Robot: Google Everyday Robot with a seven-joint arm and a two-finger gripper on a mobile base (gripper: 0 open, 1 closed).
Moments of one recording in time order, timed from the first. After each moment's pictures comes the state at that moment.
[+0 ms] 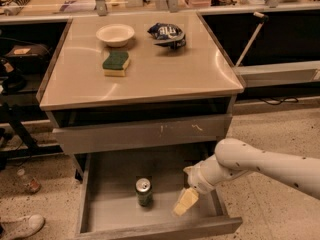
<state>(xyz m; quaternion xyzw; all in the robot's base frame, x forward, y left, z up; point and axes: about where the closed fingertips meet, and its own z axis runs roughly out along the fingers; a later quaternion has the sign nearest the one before) 0.459 -0.074 0.498 -0.51 0.80 0.27 0.17</state>
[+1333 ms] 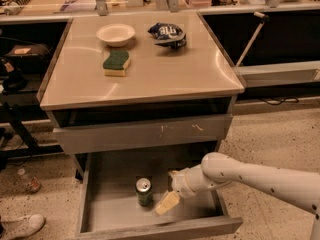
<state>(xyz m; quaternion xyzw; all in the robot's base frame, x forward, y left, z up) 0.483 -0.013 0.442 -0.48 0.78 0.33 0.23</state>
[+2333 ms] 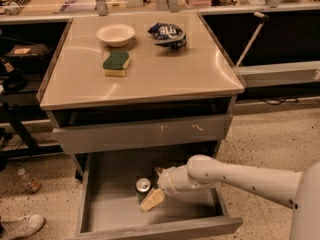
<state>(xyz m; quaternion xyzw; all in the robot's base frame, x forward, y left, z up) 0.509 0.043 0.427 -0.48 0.76 0.33 0.28</state>
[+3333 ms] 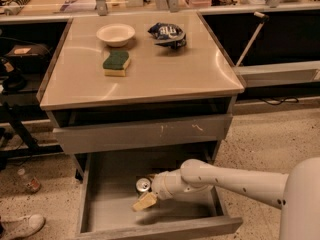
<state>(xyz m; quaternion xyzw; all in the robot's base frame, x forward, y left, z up) 0.504 0.071 0.408 -0.47 0.76 0.36 0.27</state>
